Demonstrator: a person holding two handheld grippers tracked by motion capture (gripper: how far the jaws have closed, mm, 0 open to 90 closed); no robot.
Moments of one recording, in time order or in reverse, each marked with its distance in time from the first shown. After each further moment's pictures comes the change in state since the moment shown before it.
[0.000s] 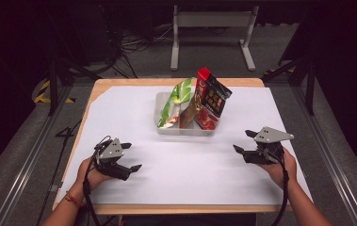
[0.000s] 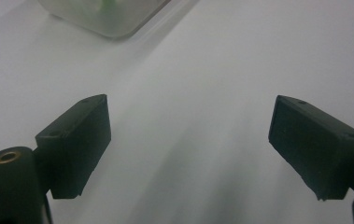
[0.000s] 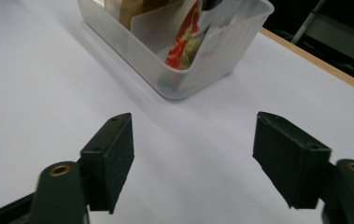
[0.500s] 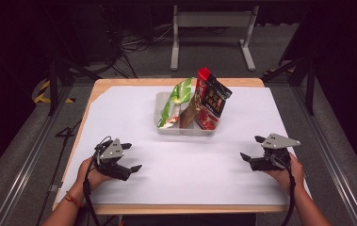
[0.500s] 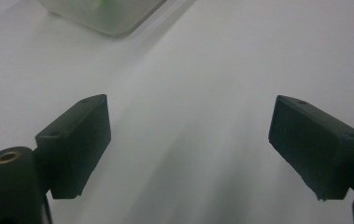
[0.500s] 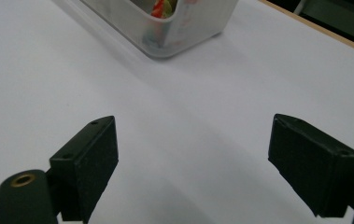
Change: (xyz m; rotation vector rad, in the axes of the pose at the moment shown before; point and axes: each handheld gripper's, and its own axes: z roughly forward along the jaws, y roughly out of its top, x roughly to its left) left arm 0.000 -0.001 0.001 0.007 0.001 0.004; right arm -0.009 -0.035 -0.006 0.037 -0.009 0.051
